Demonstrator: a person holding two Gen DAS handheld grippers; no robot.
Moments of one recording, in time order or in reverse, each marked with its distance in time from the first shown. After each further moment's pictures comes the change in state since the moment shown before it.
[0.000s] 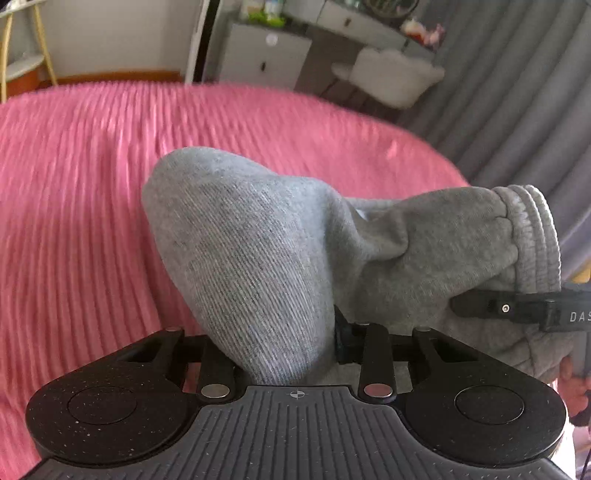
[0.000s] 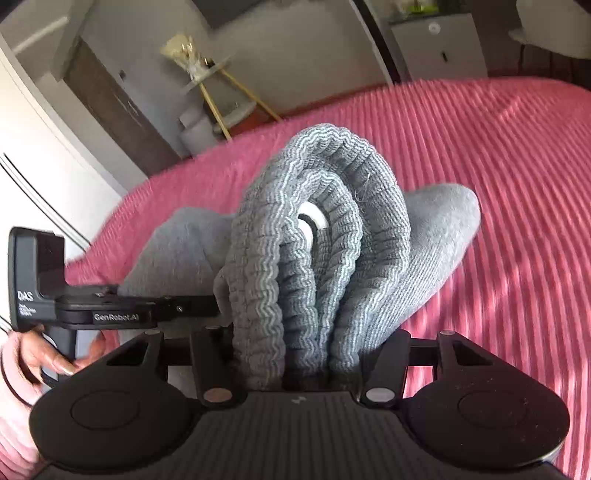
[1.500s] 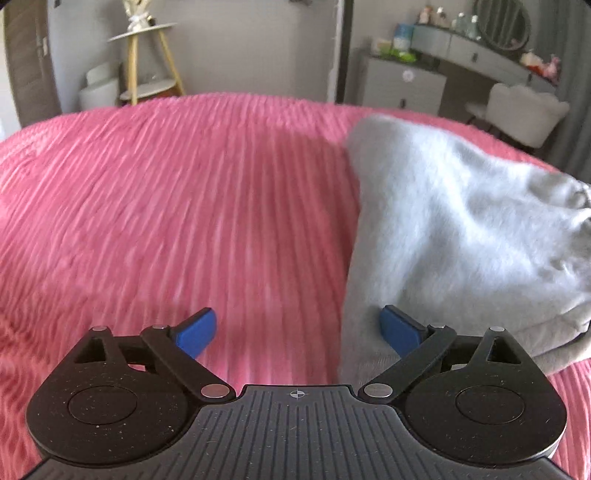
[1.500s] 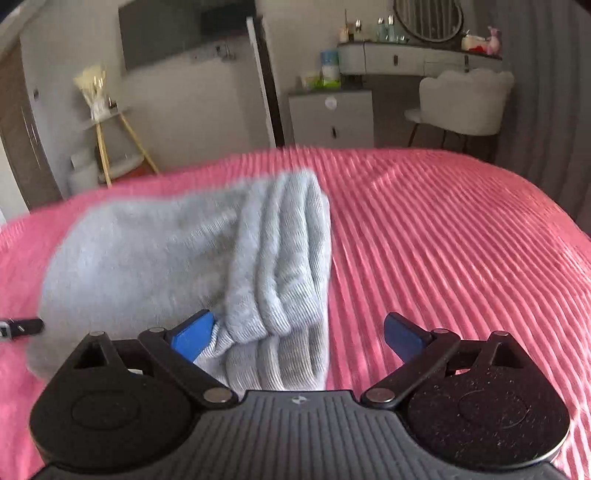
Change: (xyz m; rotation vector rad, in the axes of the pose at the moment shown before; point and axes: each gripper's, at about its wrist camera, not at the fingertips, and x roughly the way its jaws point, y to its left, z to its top) left arm -0.002 0.070 -0.053 -0.121 -0.125 0.458; right arm 0.027 -0.045 -0.012 -0.069 -0.214 -0.485
